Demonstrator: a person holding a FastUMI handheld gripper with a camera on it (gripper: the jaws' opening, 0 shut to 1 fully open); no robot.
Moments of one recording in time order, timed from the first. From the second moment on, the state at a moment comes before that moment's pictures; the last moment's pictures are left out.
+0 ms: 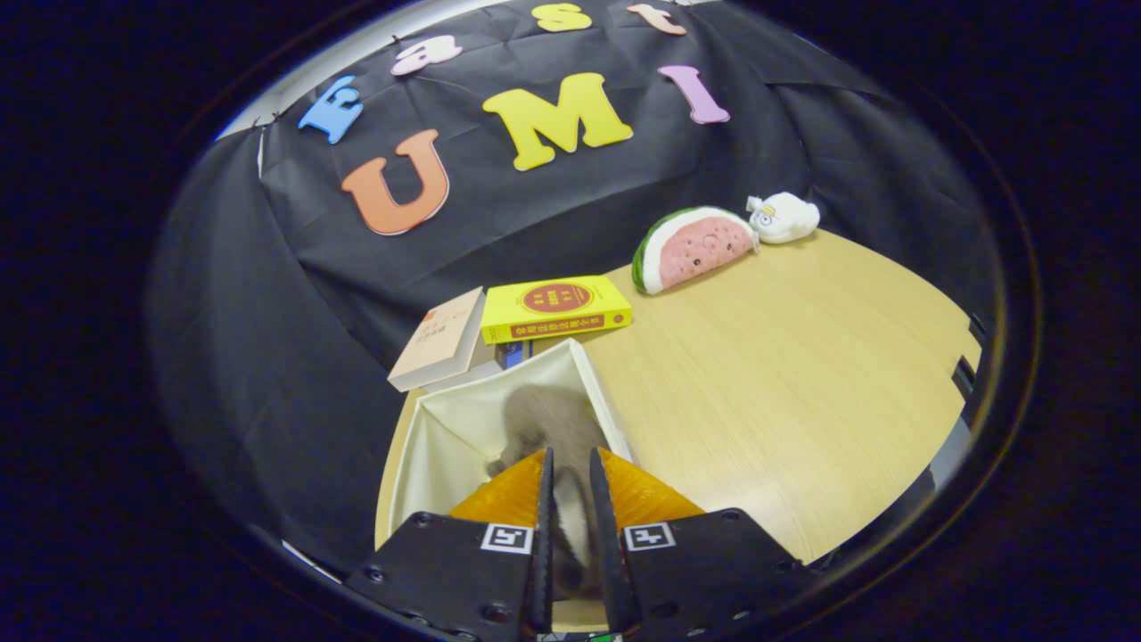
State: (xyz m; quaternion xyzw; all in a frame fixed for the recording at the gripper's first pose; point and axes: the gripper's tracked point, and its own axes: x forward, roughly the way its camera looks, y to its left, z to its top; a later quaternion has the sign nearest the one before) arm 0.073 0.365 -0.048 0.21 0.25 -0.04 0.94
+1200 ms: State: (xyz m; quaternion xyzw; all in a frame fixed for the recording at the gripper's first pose) arm -0.023 0.163 0.089 0.00 -0.09 0.05 0.99
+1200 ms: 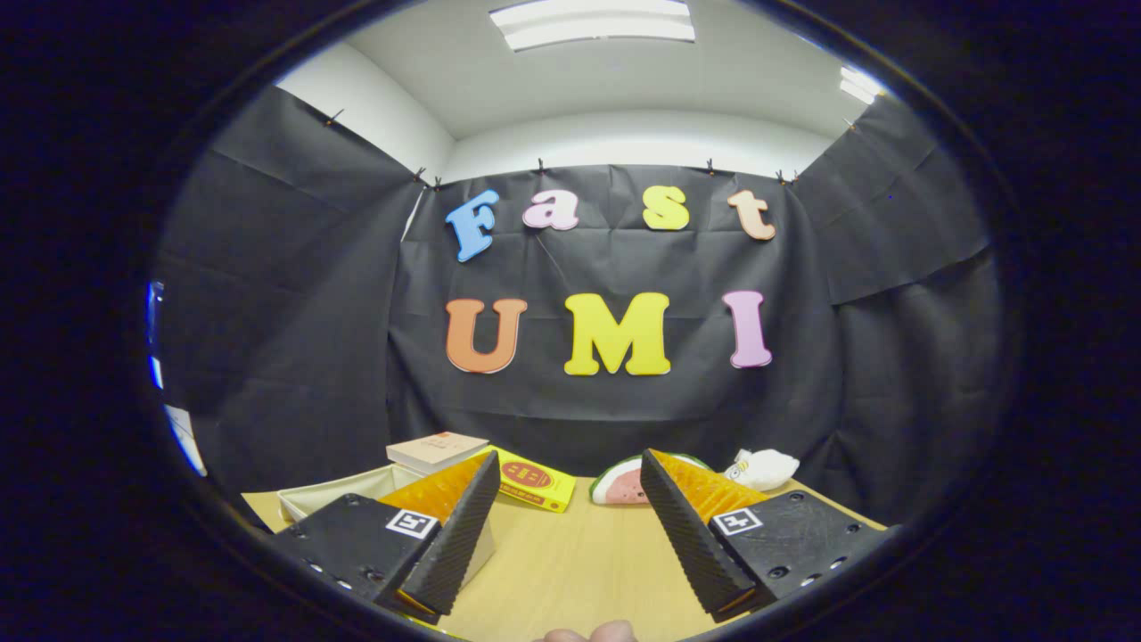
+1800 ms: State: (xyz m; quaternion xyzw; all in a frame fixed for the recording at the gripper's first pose) arm -0.079 0.109 0.089 0.03 -0.07 0.05 1.00
